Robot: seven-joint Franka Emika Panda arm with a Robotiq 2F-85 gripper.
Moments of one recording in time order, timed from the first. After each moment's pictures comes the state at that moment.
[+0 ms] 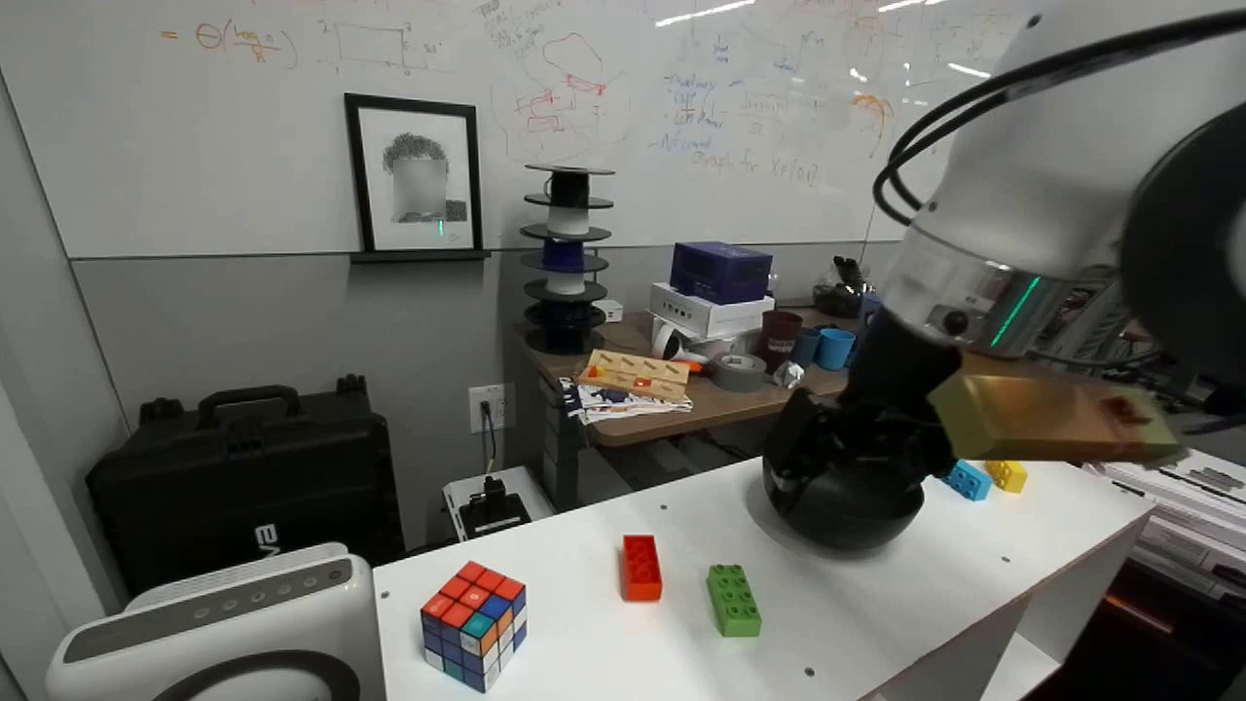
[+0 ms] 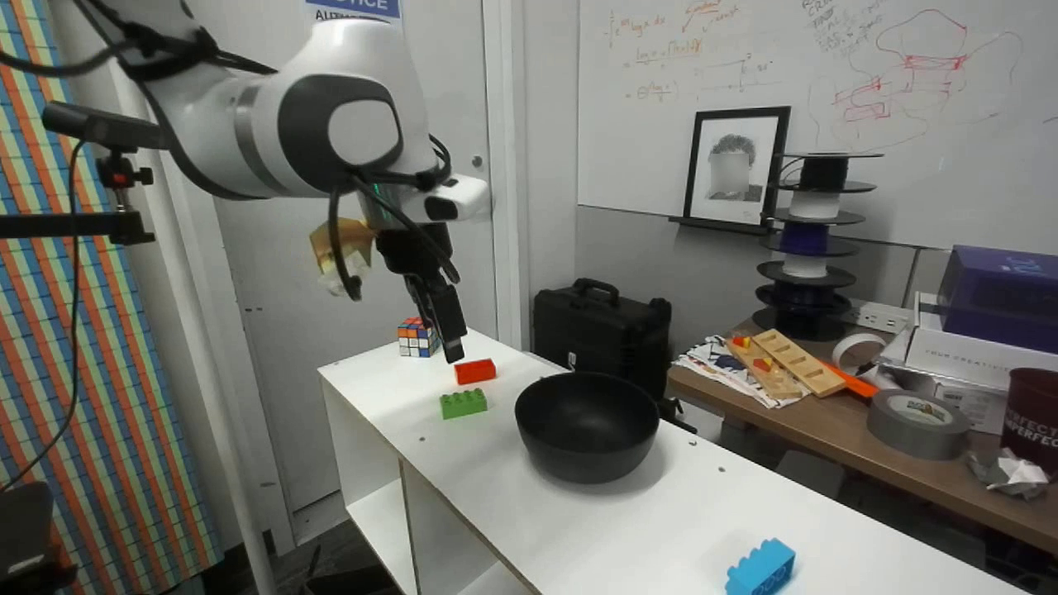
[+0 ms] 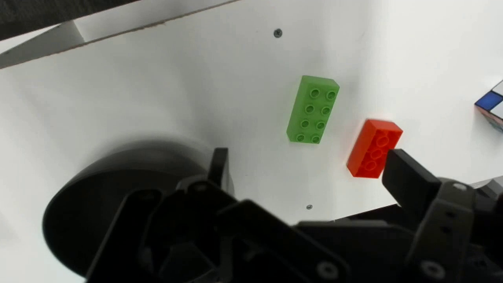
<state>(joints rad) 0.06 0.40 0.18 -2.22 -0.22 2.84 0.62</state>
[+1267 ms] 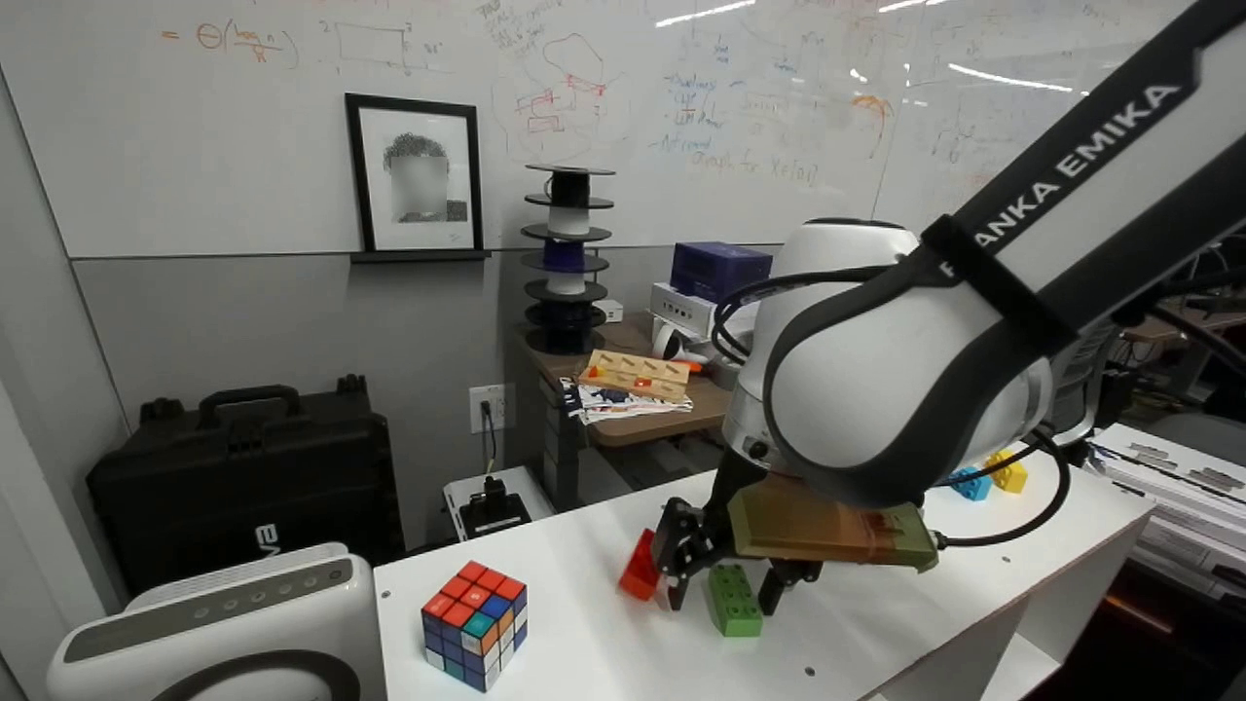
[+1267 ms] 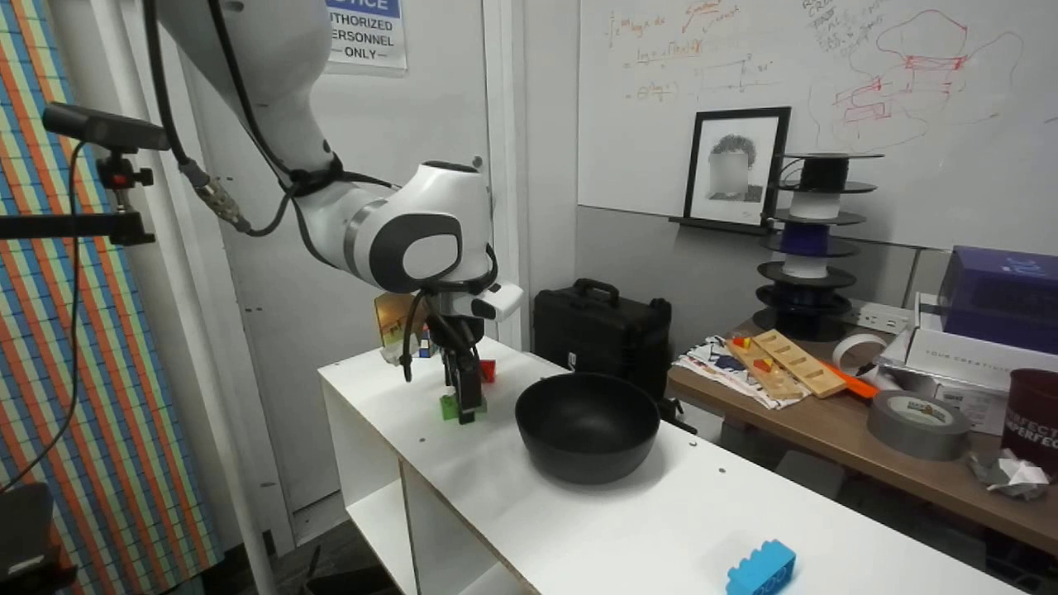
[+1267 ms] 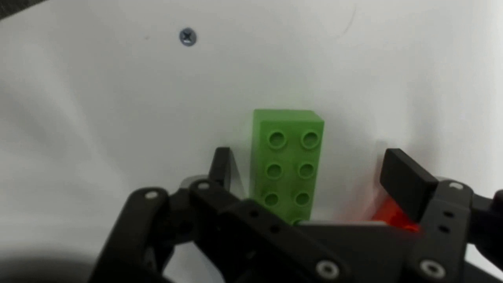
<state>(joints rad) 0.24 0.84 0.06 -1.78 0.10 2.69 0.50</state>
